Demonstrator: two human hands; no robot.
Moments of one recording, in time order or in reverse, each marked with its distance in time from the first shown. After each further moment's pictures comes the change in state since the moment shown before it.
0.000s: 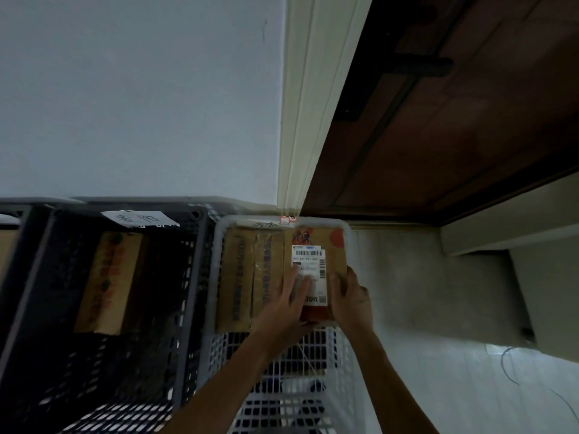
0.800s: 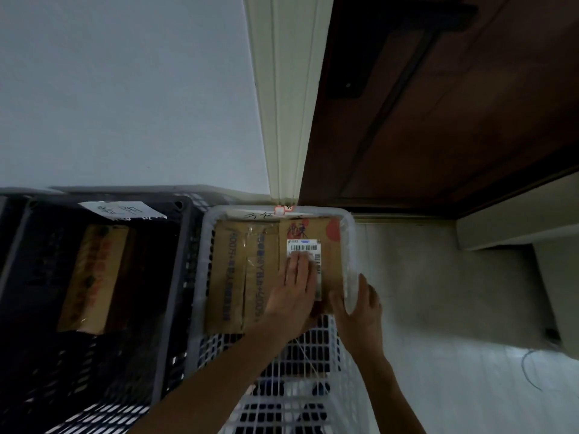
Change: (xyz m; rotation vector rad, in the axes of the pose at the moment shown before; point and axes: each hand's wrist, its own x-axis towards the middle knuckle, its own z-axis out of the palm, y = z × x) left_hand 0.054 0.013 0.024 0.409 -0.085 0.018; right_hand 0.011 0.067 0.014 -0.147 0.064 -0.088
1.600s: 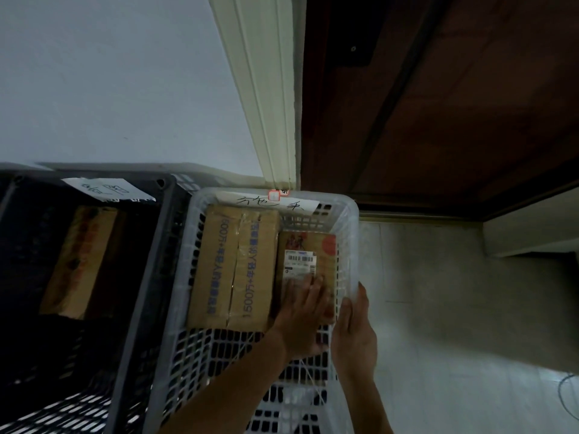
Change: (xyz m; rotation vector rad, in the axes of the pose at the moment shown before) left_hand 0.020 0.042 0.086 -0.071 -0.087 0.044; right_hand -0.005 0.029 0.029 0.229 0.030 0.009
